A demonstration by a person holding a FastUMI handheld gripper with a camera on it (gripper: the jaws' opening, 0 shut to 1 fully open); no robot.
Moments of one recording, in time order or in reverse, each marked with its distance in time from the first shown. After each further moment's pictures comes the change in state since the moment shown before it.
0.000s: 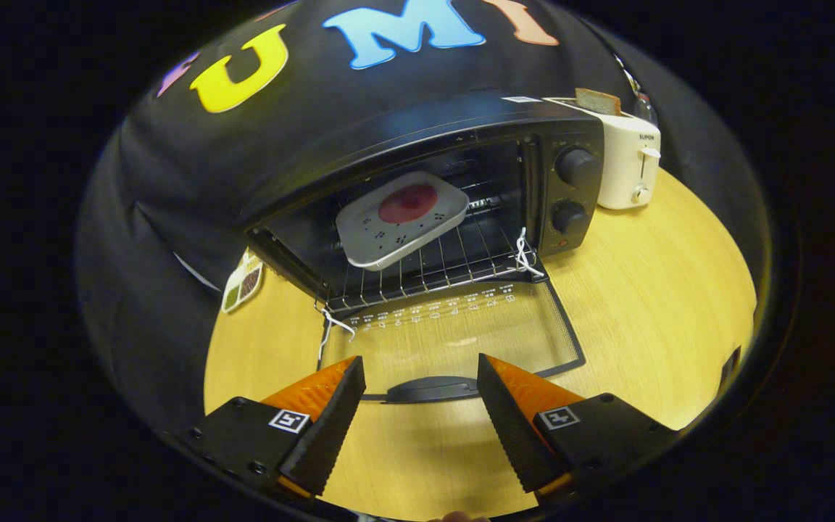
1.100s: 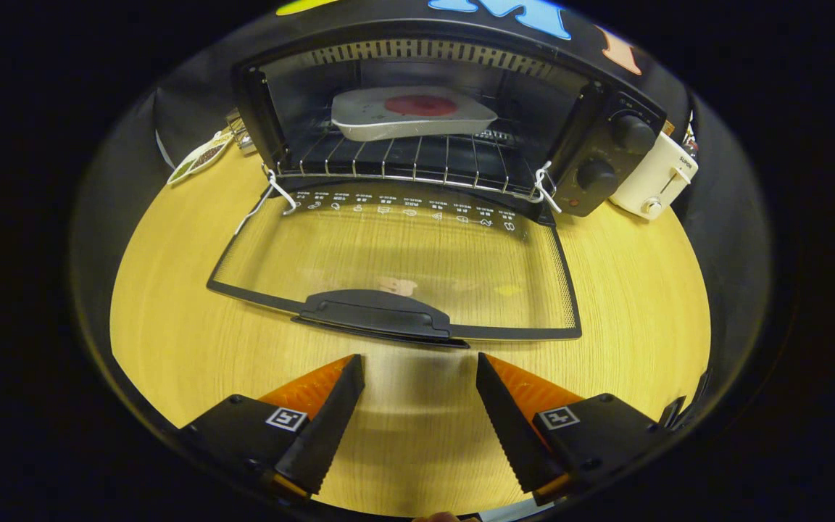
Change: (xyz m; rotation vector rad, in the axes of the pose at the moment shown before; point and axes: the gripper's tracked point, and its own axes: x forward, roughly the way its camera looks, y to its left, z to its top) arm 0.037 -0.034 -0.070 -0.277 0.201 -0.175
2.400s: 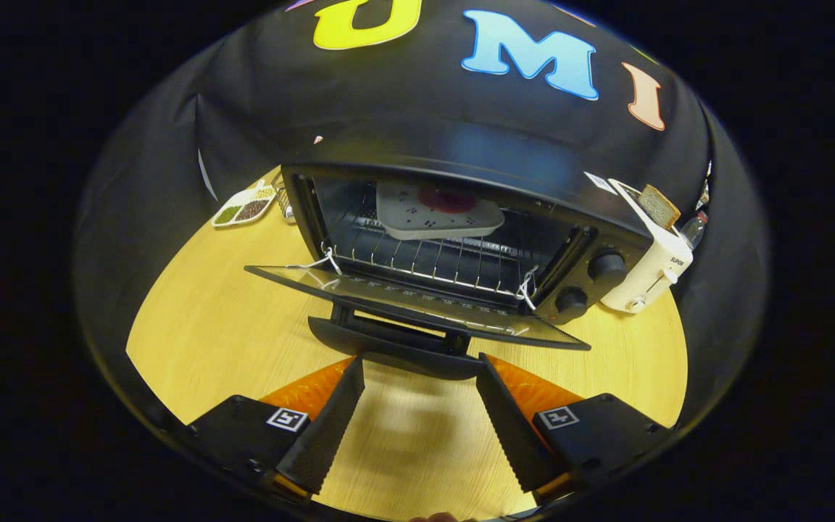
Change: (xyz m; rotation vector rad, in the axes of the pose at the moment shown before) arm -0.075 0.000 0.064 -0.105 -0.276 0.071
